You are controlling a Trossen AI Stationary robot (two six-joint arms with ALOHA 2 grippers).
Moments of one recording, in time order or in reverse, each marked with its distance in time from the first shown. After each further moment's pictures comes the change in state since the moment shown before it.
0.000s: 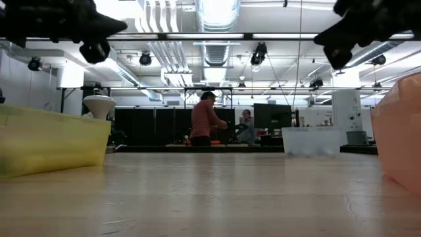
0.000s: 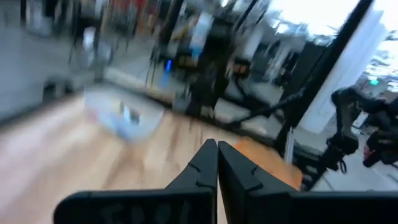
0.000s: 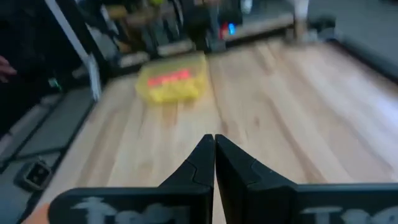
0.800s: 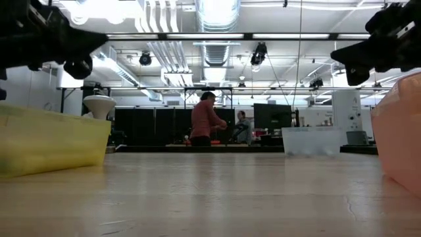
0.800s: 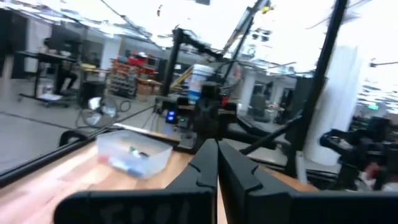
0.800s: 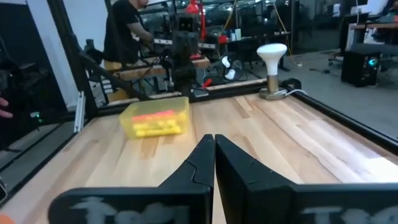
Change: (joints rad) left arm 0.000 -0.333 -0.309 0.139 -0.037 0.105; right arm -0.001 -0.567 -0.371 0.111 0.089 -0.063
